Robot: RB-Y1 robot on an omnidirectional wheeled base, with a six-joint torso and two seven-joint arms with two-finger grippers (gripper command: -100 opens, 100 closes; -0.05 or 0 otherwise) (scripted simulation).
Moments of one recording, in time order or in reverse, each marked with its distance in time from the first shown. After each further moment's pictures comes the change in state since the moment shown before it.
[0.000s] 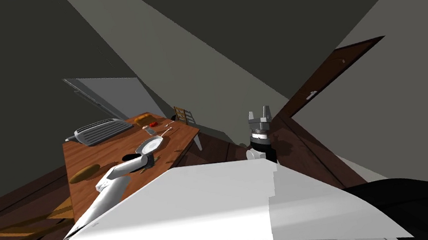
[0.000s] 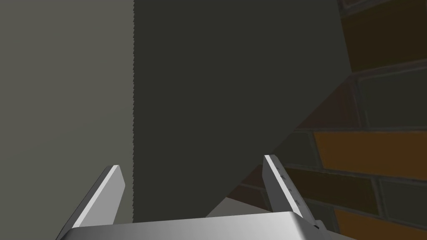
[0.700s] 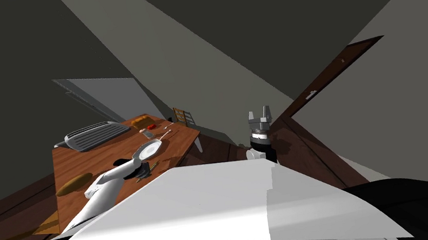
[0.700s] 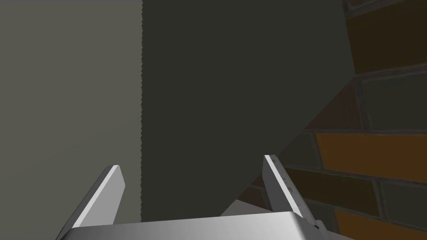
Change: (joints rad) left arm -0.047 0.036 0.072 0.199 0.073 0.155 0.003; right arm 0.000 0.000 0.000 0.000 0.000 0.000 0.000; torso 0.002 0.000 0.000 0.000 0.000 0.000
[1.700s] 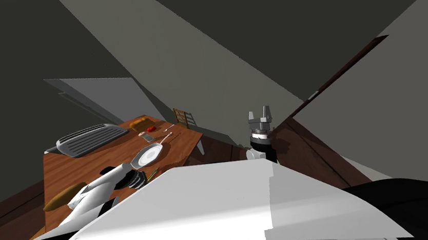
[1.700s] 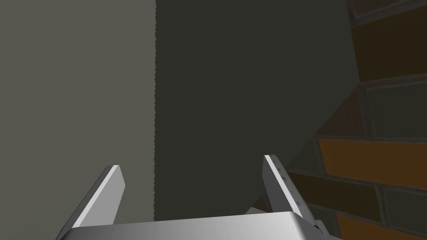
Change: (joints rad) left arm -0.056 0.053 0.089 0.241 0.094 0.174 -0.001; right arm 0.000 0.000 0.000 0.000 0.000 0.000 0.000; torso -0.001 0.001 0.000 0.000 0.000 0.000
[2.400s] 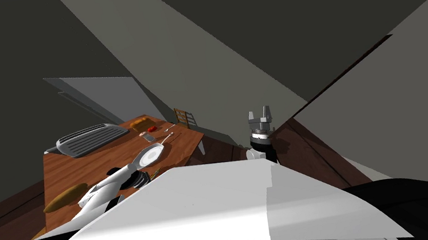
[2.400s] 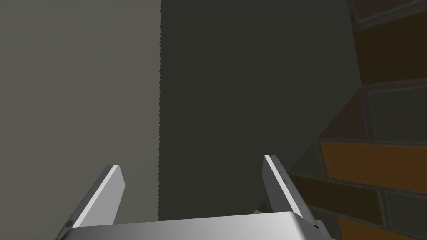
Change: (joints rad) left arm -0.015 -0.032 -0.015 0.051 -0.015 -0.060 -0.005; right arm 0.000 0.000 0.000 0.000 0.000 0.000 0.000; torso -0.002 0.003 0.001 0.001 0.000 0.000
